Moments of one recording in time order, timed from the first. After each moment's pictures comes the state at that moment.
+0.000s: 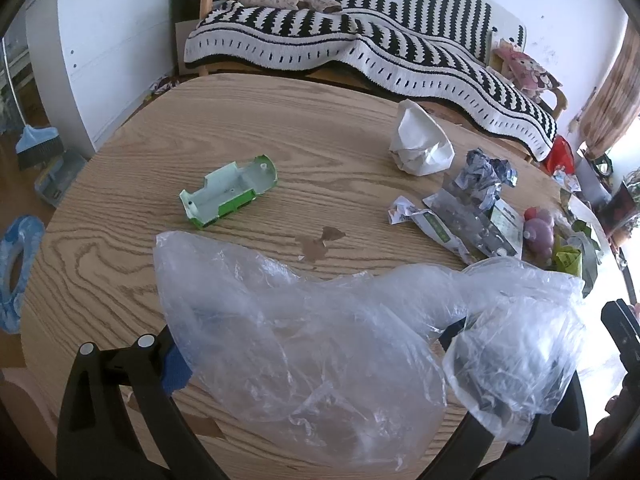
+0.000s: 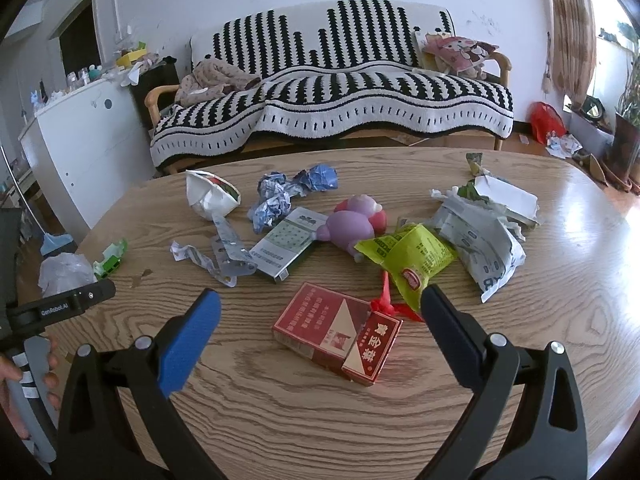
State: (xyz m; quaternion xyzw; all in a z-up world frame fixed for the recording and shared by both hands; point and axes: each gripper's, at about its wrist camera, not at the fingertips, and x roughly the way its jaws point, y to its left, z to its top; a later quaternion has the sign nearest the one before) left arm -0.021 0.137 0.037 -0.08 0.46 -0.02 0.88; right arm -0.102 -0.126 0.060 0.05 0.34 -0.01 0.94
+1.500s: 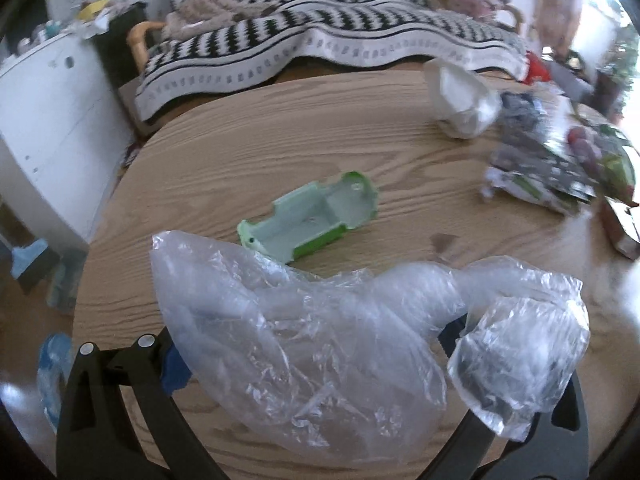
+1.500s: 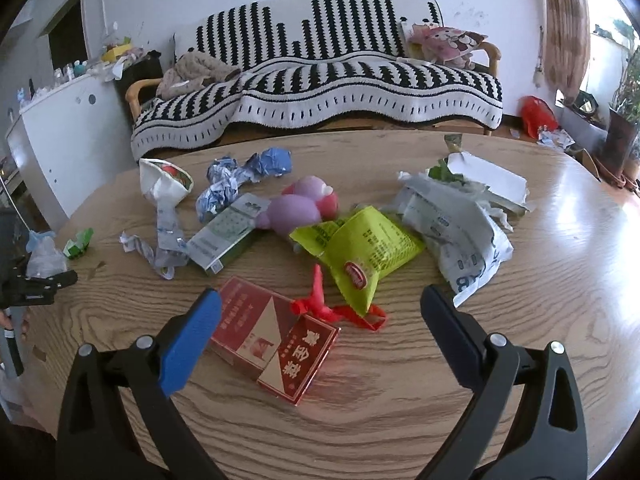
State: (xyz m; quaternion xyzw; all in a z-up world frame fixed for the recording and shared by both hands) left arm 0.031 0.191 0.005 0.09 0.45 -0.11 0.88; right arm -0.084 -0.172 0.024 0.07 0.37 -0.02 0.93
